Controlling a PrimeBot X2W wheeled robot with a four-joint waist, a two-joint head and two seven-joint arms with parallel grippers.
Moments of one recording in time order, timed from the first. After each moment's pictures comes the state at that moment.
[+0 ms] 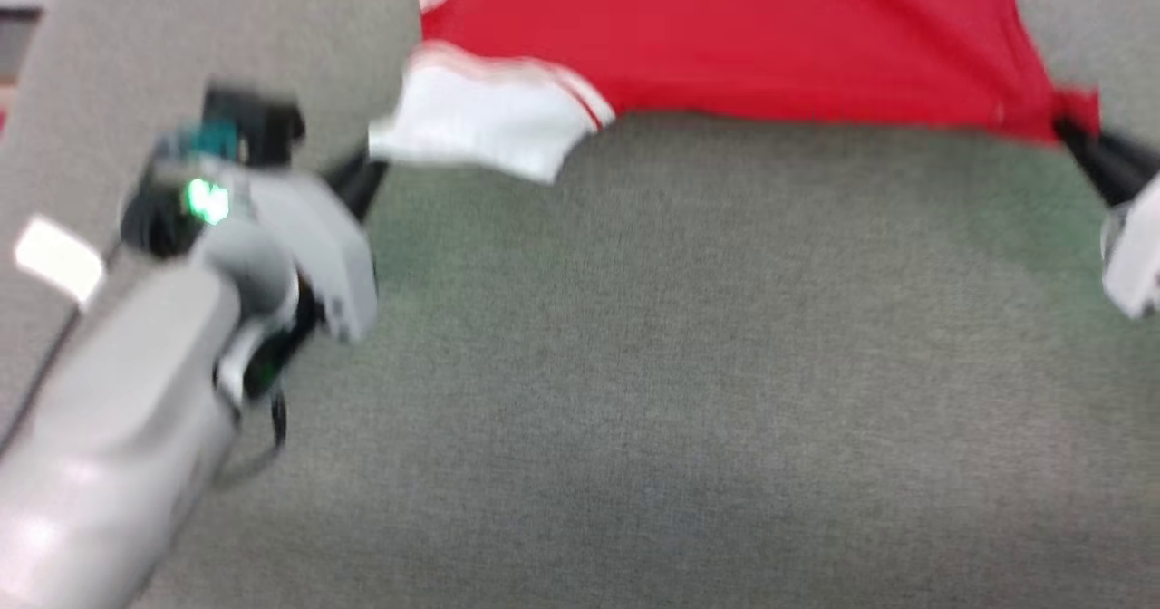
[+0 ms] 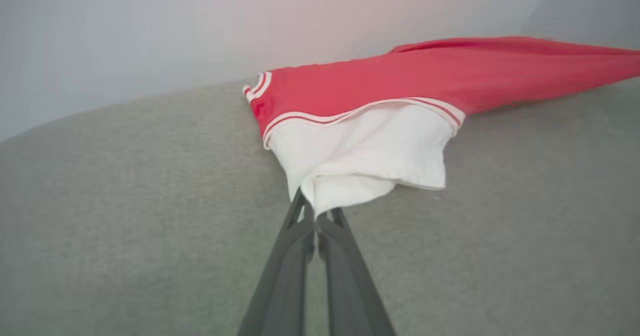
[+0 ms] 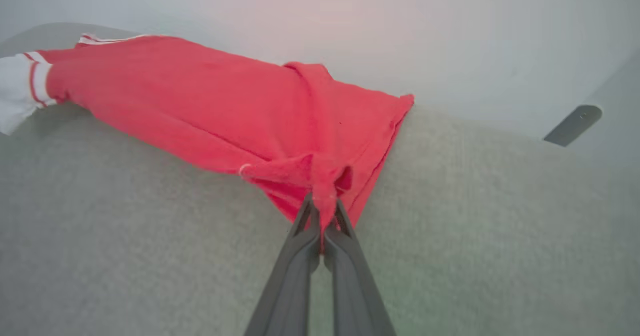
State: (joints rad) left arm -0.94 0.56 -0.77 0.51 -0.88 -0.04 0.07; right arm -0.86 -0.70 0.61 0.45 0.86 0.13 0.20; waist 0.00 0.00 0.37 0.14
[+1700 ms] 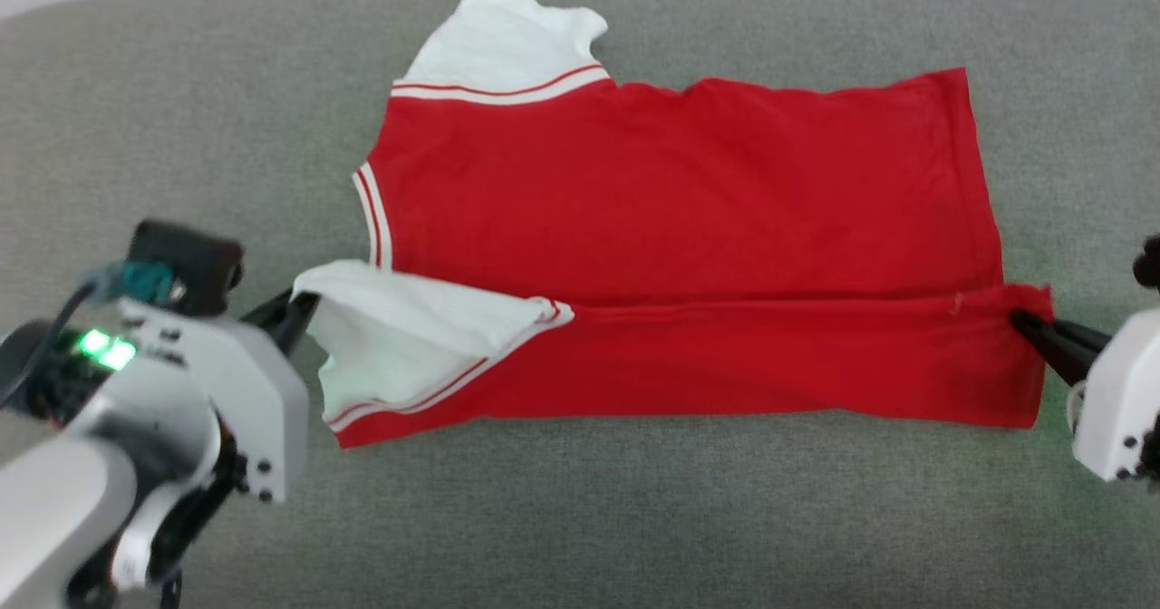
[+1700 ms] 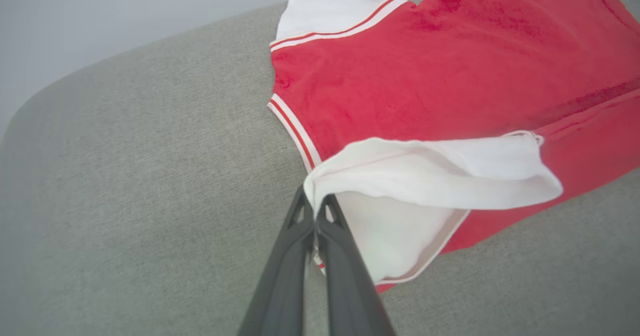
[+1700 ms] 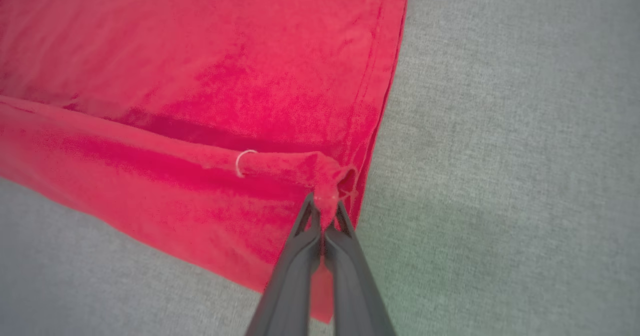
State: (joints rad) left arm -0.55 1.01 -0.71 -0.35 -0.93 0.42 0.41; right arm -0.30 -0.54 0.10 -0.05 0.66 0.13 0.71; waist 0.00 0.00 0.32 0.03
